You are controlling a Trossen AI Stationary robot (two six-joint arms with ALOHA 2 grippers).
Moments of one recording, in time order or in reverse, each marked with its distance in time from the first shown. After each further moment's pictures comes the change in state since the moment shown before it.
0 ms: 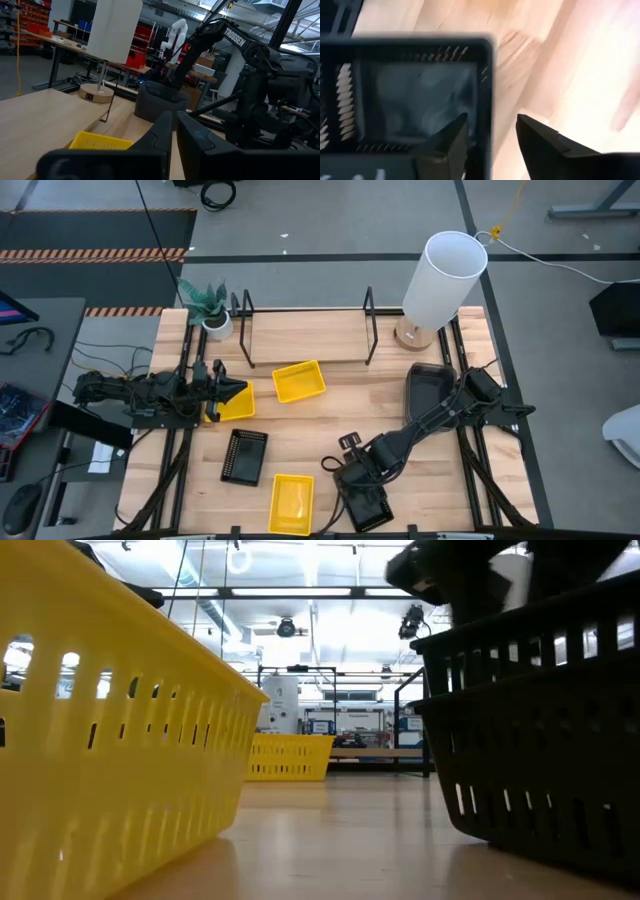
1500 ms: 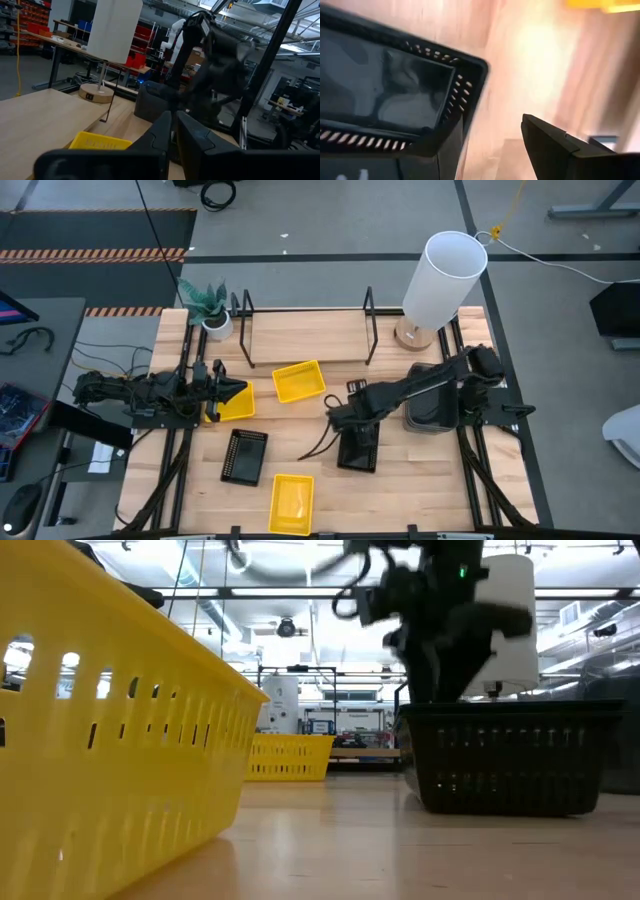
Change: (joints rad) left arm 0.000 0.000 0.000 0.000 0.000 0.000; right arm -0.304 -0.133 -0.192 -0.095 0.160 -0.065
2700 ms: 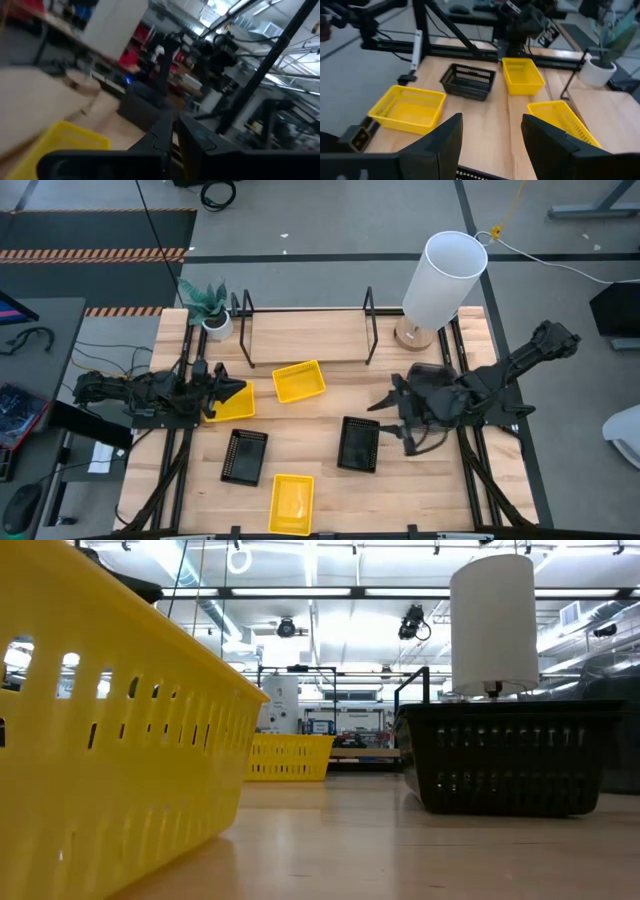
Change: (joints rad) left arm 0.000 0.001 0.019 0.006 0.022 -0.227; right arm 0.268 -0.802 -0.570 0.876 0.156 0.014
